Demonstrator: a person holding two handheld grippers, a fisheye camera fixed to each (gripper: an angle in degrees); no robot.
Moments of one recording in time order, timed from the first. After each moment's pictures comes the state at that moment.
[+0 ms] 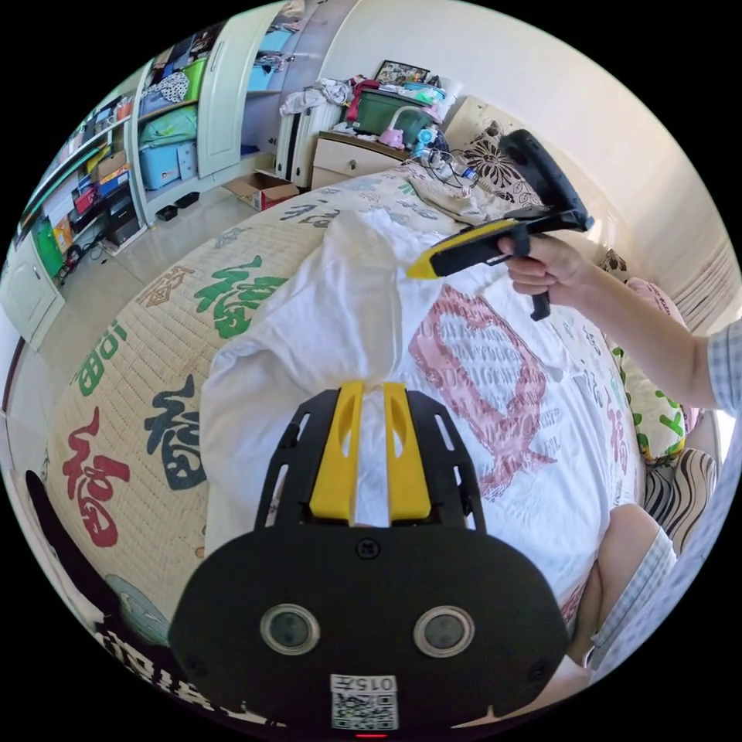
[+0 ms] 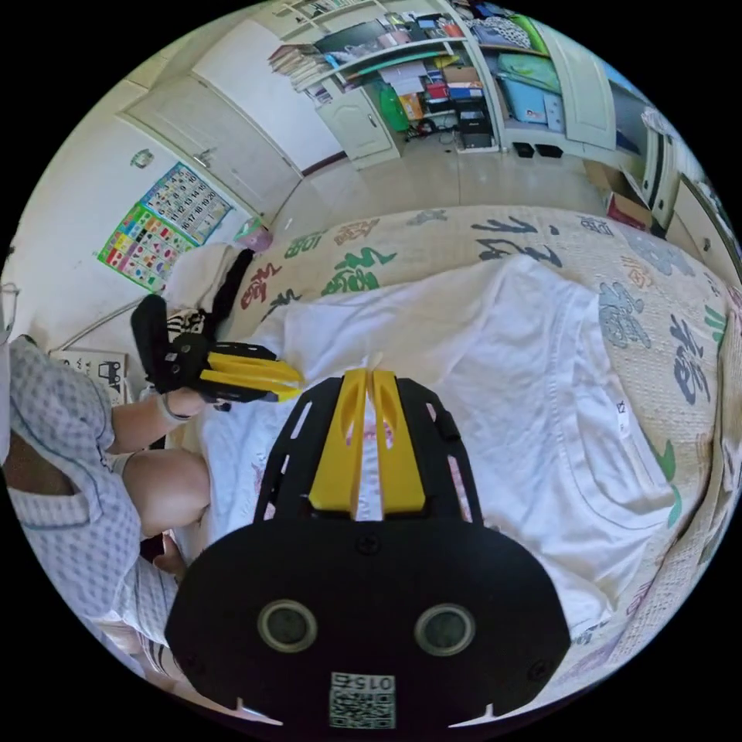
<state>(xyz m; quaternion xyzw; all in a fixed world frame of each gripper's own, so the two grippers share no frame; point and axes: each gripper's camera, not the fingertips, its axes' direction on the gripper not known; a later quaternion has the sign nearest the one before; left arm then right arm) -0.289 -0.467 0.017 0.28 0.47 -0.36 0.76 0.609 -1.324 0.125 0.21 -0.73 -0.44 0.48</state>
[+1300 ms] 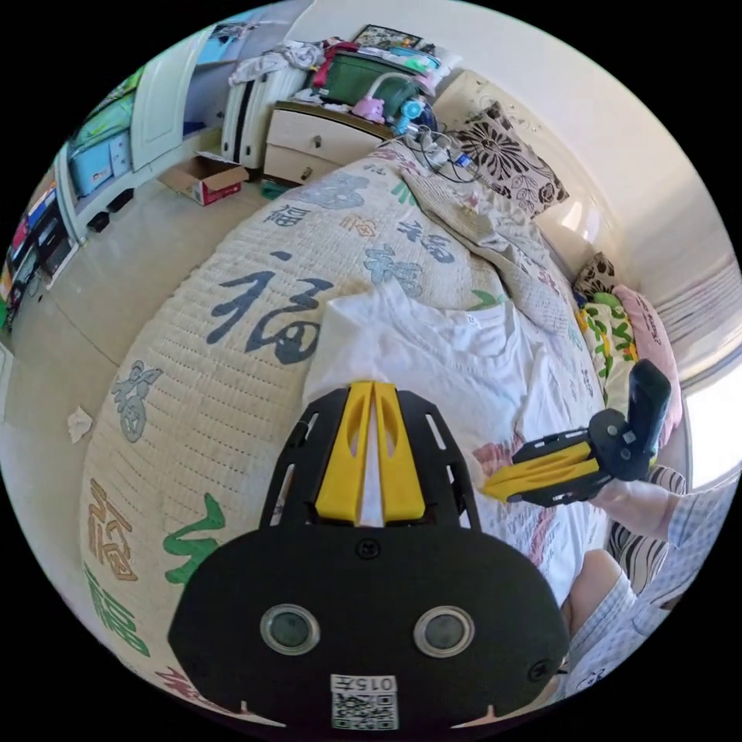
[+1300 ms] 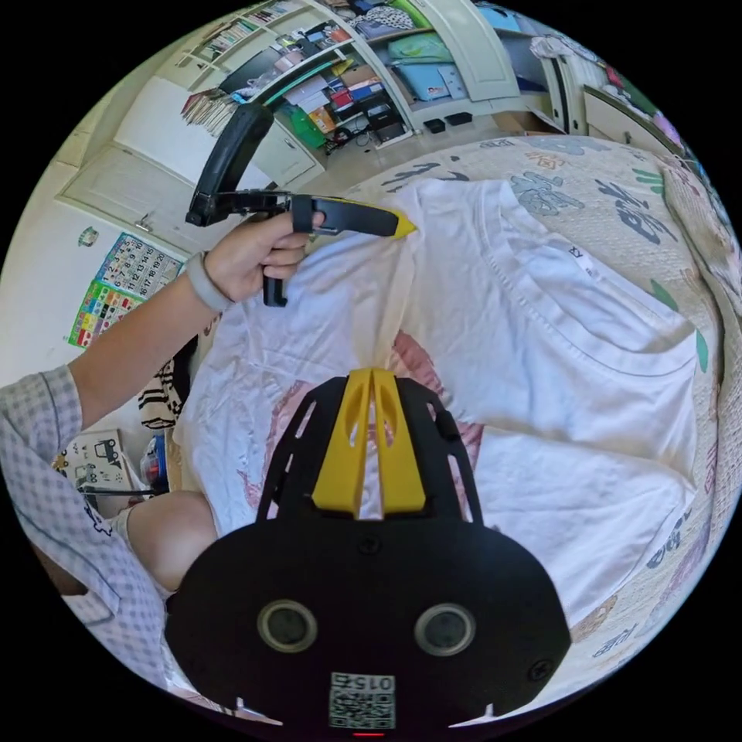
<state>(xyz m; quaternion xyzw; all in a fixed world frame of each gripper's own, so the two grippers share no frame) -0.453 -0.642 0.038 0.27 0.53 -0.30 0.75 0.624 -1.207 0.274 0.11 -0.75 -0.34 0.56</state>
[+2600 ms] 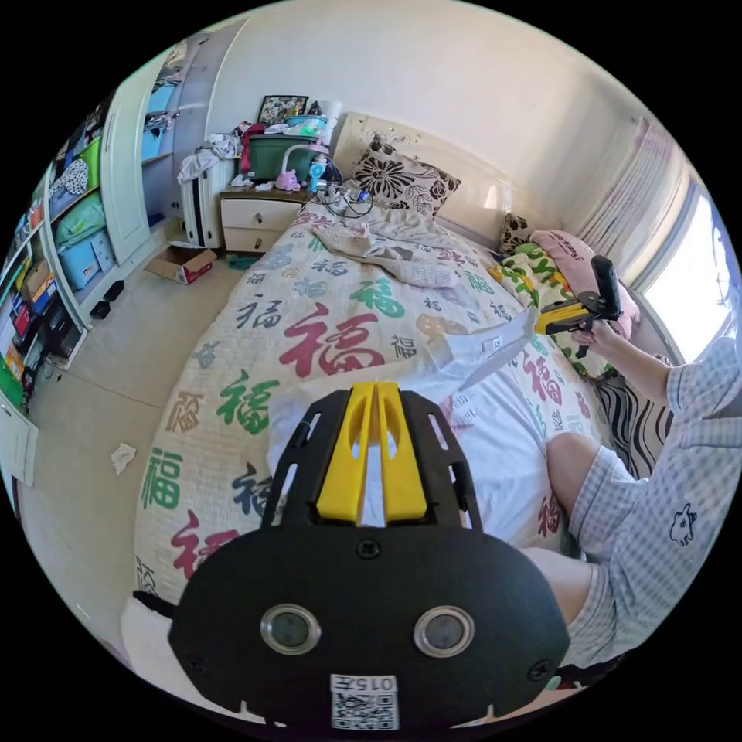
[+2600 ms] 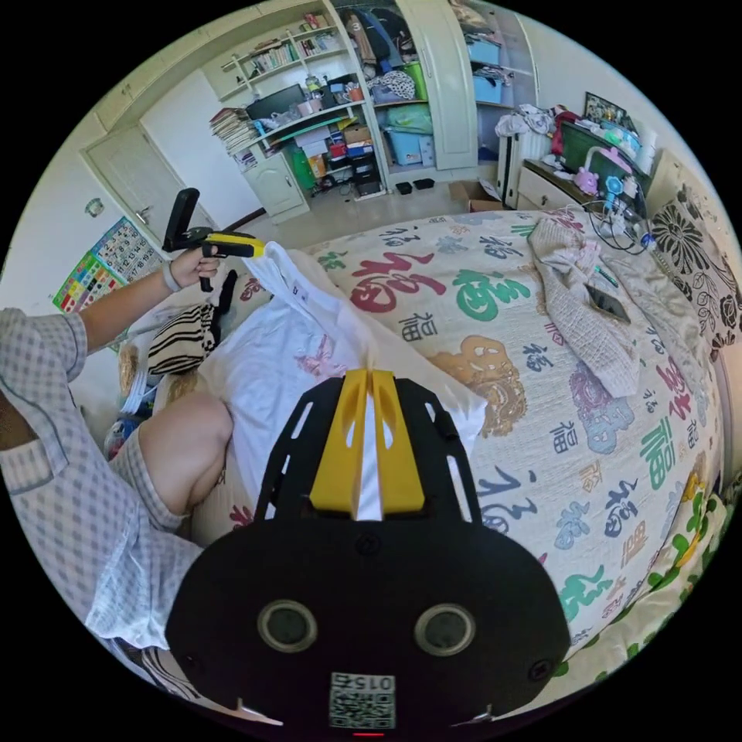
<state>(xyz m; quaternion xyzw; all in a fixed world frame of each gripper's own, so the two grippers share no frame) -0.382 -0.369 -0.088 0.40 0.48 -0.20 0.76 0.794 -0.903 0.420 0.21 -0.69 -0.29 0.63</state>
